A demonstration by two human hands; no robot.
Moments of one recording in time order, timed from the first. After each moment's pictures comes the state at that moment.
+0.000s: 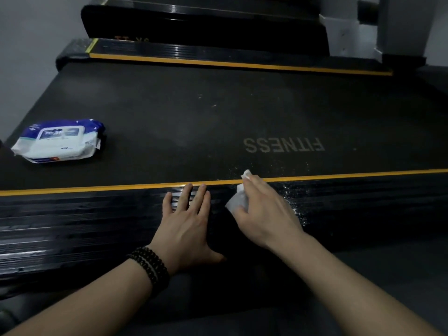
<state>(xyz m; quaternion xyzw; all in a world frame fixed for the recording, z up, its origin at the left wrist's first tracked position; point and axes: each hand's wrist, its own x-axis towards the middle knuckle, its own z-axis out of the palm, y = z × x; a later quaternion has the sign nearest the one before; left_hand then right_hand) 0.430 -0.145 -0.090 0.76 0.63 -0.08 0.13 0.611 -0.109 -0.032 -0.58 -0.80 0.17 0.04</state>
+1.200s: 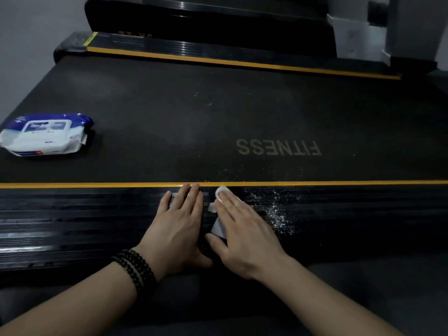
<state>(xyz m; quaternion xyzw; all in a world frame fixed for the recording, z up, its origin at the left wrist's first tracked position) 0.454 -0.137 -0.085 0.77 0.63 -0.09 0.10 0.632 -0.117 -0.072 -0.46 -0.88 0.14 -0.03</state>
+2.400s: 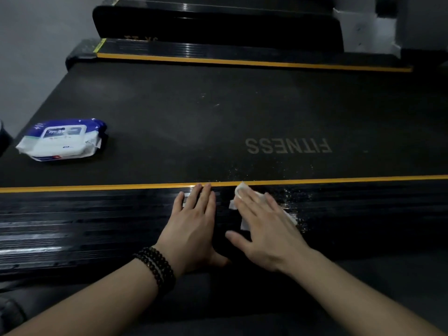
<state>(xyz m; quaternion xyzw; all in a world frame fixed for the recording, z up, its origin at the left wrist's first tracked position) 0.453 -0.137 -0.087 0.77 0.62 -0.06 0.11 0.646 -0.108 -0.064 -0.47 -0.87 0.12 -0.06</state>
